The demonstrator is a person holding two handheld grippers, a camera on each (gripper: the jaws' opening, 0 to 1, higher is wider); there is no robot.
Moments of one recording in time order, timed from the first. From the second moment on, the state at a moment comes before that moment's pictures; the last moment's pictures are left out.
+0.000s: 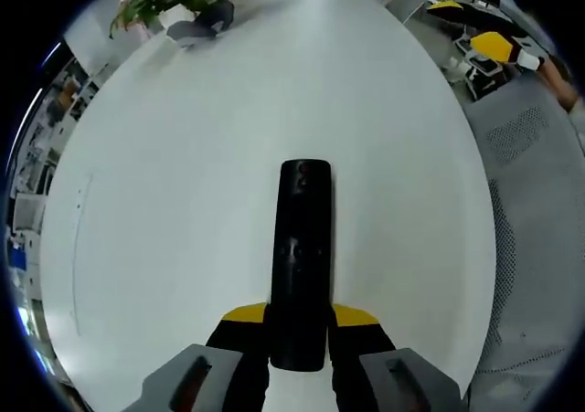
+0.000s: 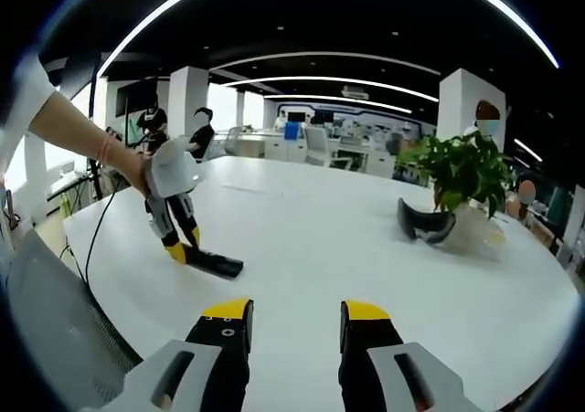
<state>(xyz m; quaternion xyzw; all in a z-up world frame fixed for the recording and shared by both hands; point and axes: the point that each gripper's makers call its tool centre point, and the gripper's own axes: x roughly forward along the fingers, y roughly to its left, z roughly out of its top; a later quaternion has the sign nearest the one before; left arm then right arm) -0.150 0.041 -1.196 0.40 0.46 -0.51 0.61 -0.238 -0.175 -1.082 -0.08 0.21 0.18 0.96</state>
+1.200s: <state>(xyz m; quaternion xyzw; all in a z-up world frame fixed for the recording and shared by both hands) -0.228 0.039 -1.195 0.40 0.43 -0.54 0.60 -0.243 -0.157 -1.097 -0.11 0.25 0.22 0.94</state>
